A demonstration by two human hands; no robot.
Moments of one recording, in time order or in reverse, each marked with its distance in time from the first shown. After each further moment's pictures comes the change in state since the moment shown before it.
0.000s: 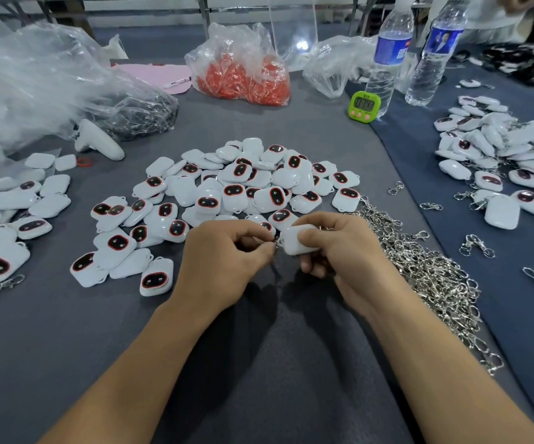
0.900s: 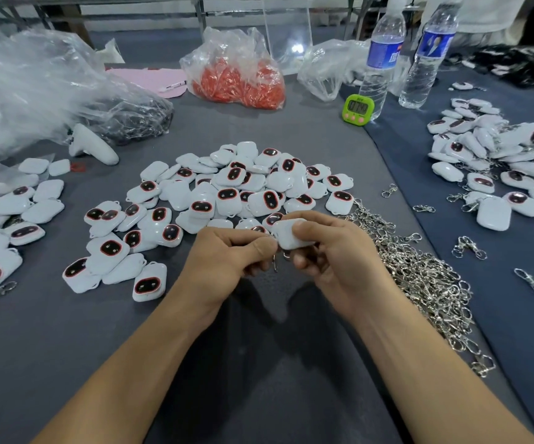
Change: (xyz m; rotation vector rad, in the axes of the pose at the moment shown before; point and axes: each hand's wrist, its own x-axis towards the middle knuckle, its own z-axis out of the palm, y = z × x) left_hand 0.001 0.013 0.003 -0.502 -0.172 -0.218; right_hand -0.007 -0.006 0.003 0.320 -0.069 0.046
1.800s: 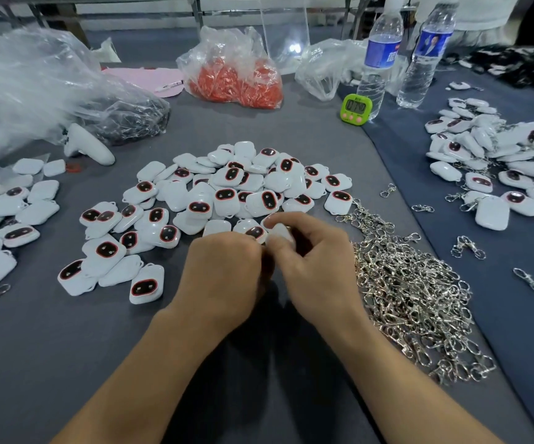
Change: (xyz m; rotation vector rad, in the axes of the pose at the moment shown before) left_hand -0.001 0.000 -0.001 1.290 0.025 0.527; right_hand -0.010 0.022 0.018 -0.609 0.209 -0.522
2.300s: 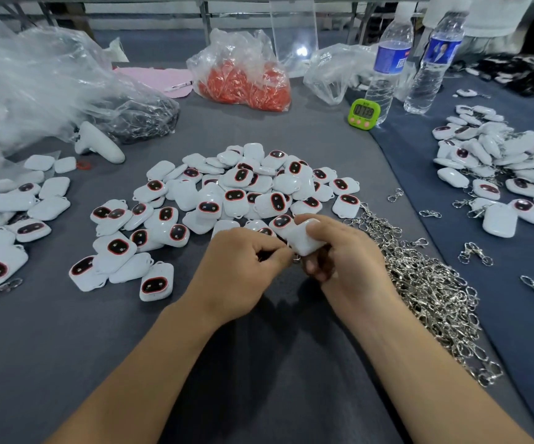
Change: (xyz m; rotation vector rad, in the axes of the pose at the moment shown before) left_hand 0.004 -0.006 0.011 -0.730 0.035 -0.121; right_hand 0.019 0.005 -0.014 0.606 -0.073 0.532
